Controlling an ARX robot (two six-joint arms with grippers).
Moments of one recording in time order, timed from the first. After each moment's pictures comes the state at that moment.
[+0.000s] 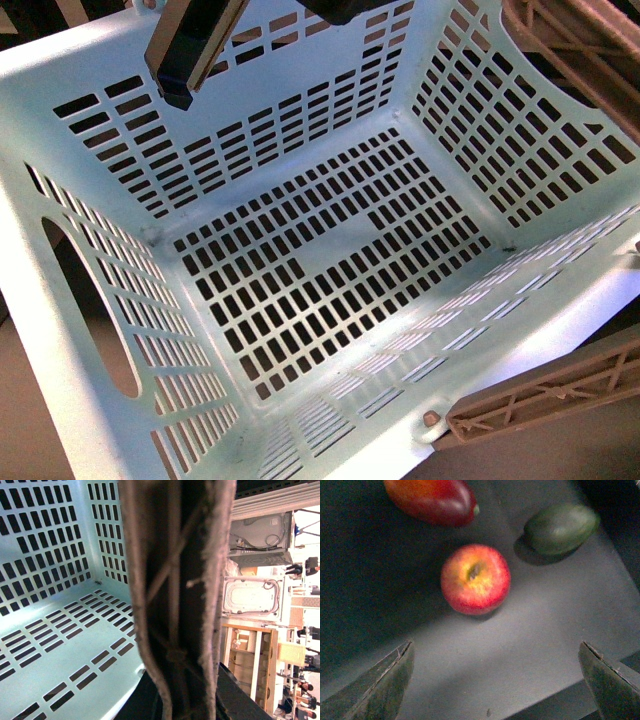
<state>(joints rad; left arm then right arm) -0.67 1.49 1.01 -0.03 0.18 -1.11 -0.55 2.06 0.44 0.72 0.05 -0.07</state>
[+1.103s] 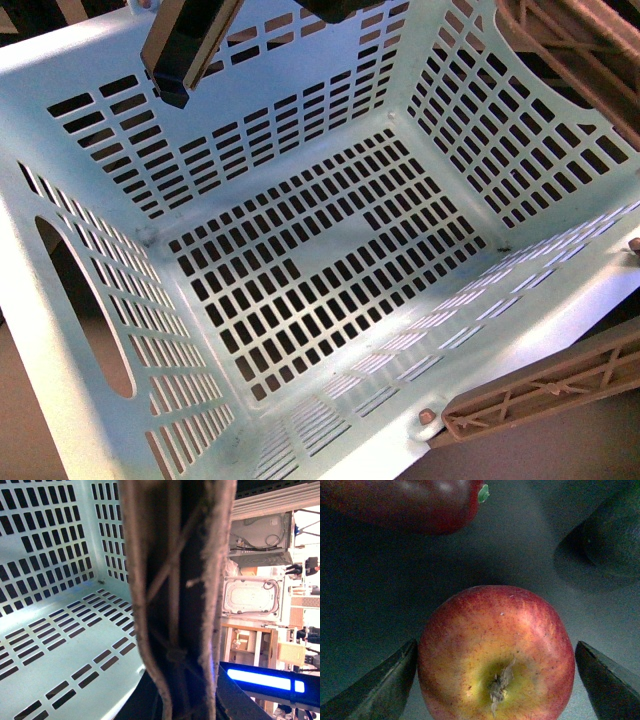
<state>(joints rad) -0.67 1.49 1.01 -0.03 0.18 -1.11 -0.47 2.44 0.86 0.62 0.12 0.04</state>
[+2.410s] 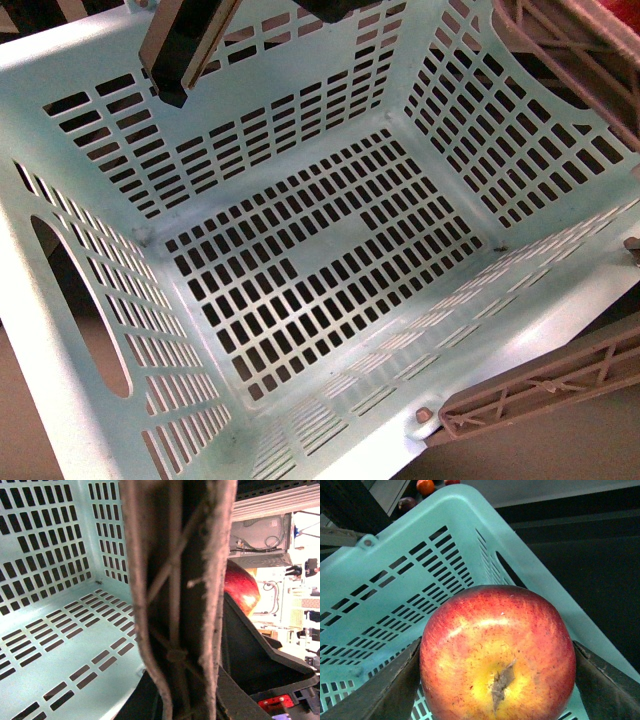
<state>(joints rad) -0.67 1.49 1.01 -0.03 0.18 -1.11 0.32 1.22 0.60 0.25 0.07 0.31</state>
